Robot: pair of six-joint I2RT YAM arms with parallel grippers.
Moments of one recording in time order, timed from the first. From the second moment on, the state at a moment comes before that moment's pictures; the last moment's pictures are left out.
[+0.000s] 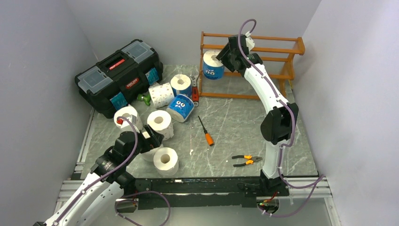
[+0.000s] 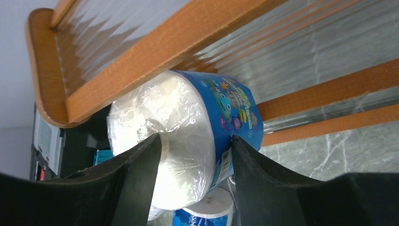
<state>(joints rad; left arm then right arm) -0.57 0.42 0.45 -0.54 -0.20 -0.80 0.34 1.99 2.04 -0.64 0.20 0.91</state>
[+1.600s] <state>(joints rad) -0.57 0.46 0.44 -0.45 -0.12 -0.81 0.39 1.51 1.08 0.34 -0.01 0.33</state>
